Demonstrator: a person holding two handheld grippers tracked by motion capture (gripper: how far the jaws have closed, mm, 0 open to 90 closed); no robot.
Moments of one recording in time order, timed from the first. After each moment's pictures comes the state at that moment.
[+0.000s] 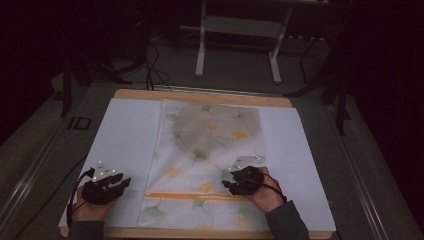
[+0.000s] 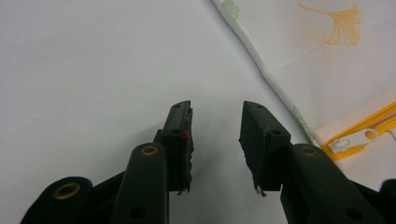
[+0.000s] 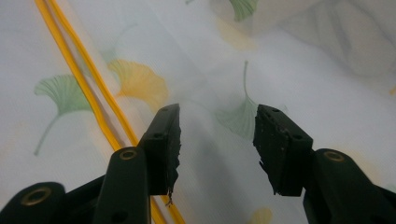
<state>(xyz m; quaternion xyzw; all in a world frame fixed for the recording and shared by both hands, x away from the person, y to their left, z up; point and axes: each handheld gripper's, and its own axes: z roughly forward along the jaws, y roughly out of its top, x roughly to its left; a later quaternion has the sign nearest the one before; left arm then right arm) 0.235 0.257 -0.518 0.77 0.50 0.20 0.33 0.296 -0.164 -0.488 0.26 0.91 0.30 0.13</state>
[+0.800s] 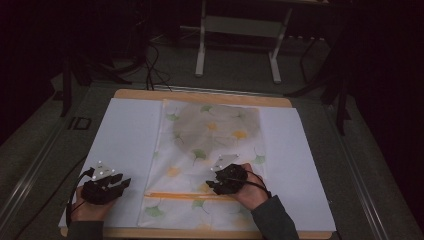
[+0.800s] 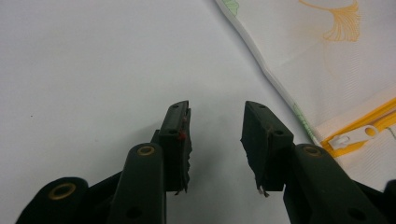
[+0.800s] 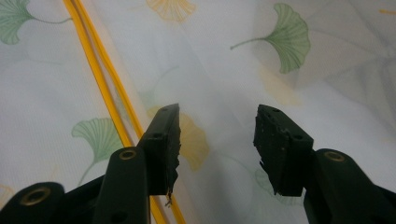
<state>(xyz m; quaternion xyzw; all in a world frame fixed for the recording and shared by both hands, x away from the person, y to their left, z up) 0.236 0.258 -0.518 0.78 0.50 0.19 0.33 0.297 -0.120 -0.483 0.21 0.92 0.31 0.12</state>
